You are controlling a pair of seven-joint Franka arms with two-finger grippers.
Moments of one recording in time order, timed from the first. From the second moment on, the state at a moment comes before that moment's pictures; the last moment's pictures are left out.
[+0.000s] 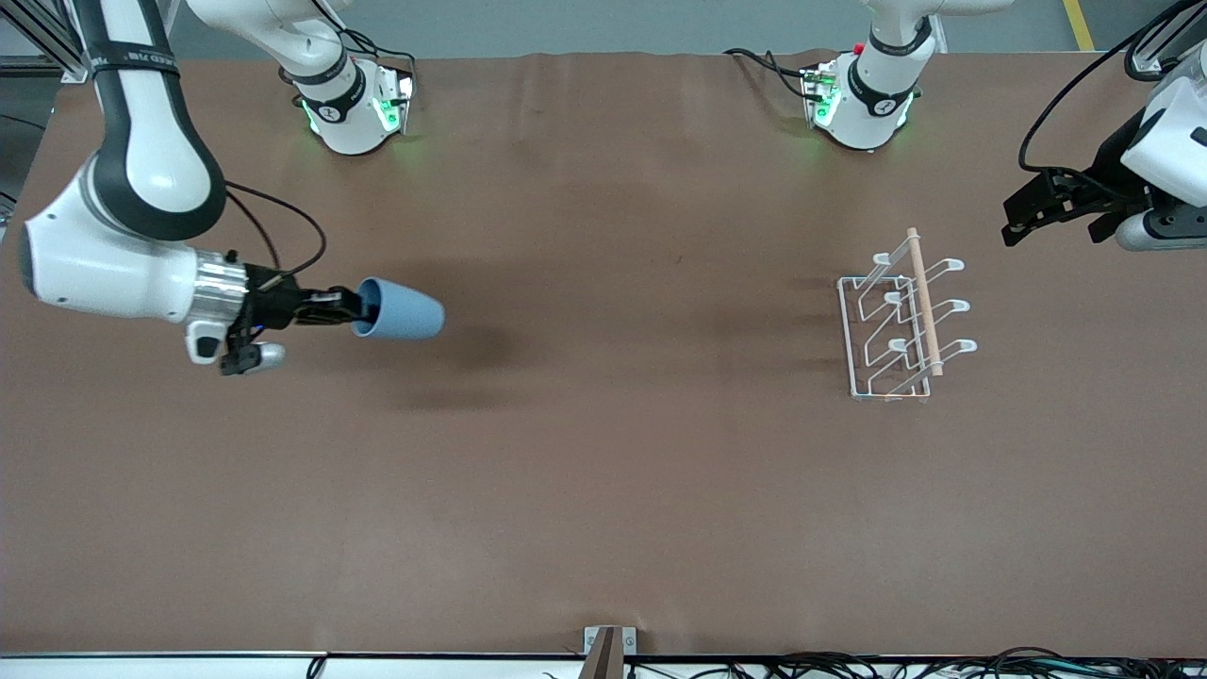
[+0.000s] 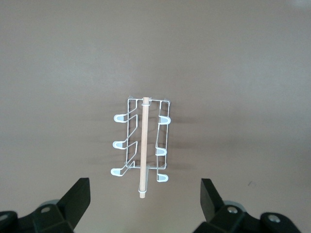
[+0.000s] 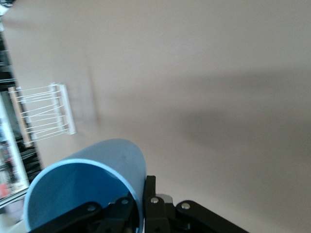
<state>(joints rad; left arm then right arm) -0.07 -0.04 -0.04 -1.59 -0.01 1.57 -0.14 0.23 0.14 -0.12 -2.00 0.85 1.89 -0.24</state>
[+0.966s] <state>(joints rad) -0.10 -0.04 -0.07 -1.59 -0.29 1.52 0.56 0.54 0.27 -0.12 -2.07 1.59 1.78 -0.24</state>
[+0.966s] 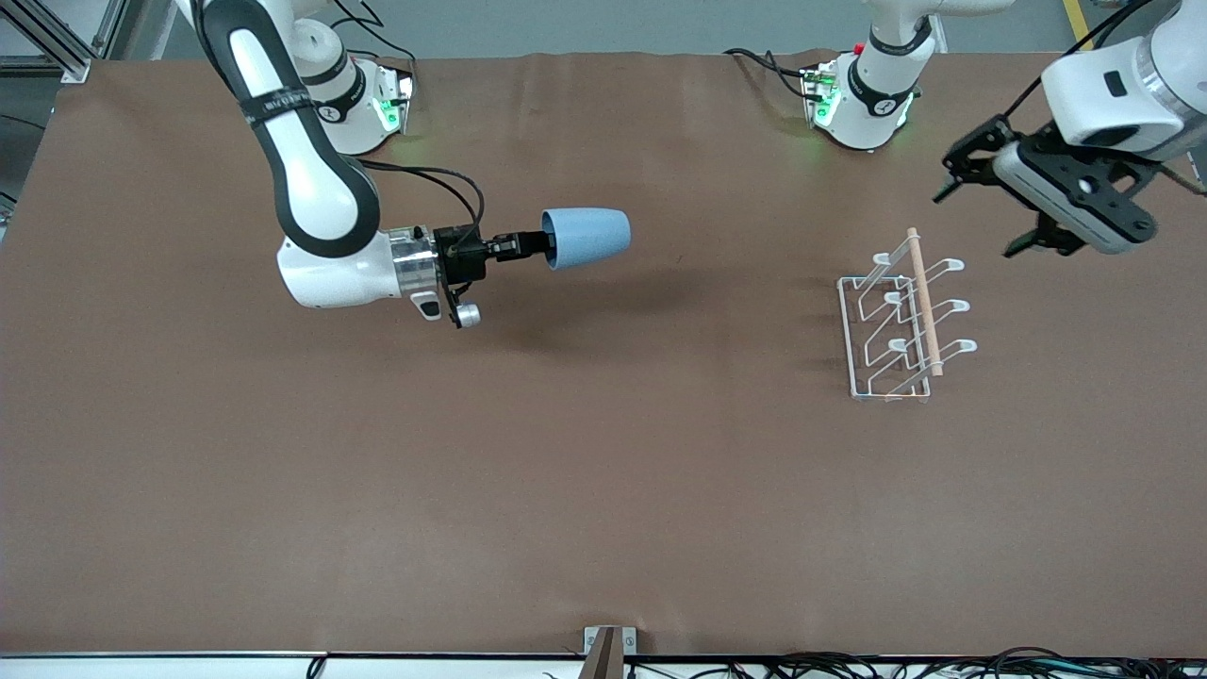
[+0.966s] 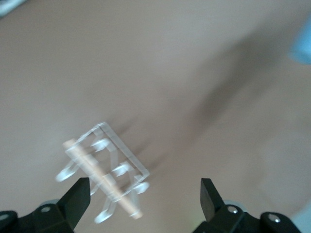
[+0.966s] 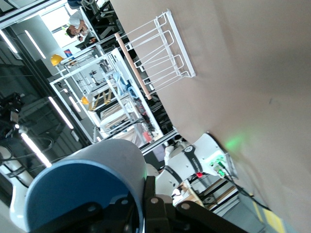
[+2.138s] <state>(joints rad) -0.45 0.24 -0.28 -1.60 -0.39 1.85 0.45 0.54 0.31 -0.12 -2.07 1.66 1.67 -0.25</state>
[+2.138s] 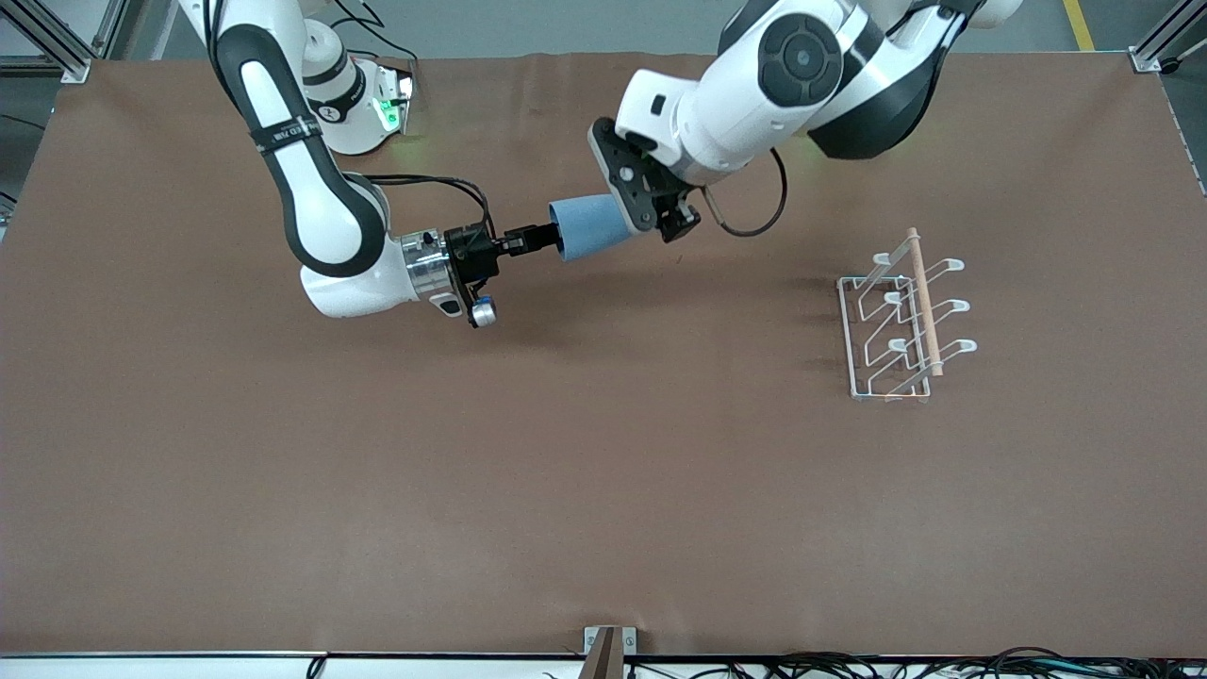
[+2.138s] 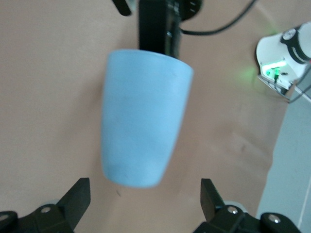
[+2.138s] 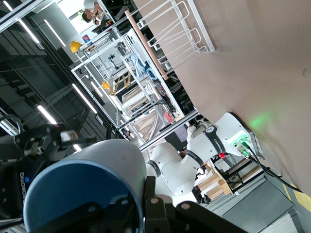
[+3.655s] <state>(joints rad) -0.51 0.32 -0.28 -1.58 -0.33 1.97 0.45 0.54 0.31 -0.12 -2.07 1.69 1.67 -0.26</state>
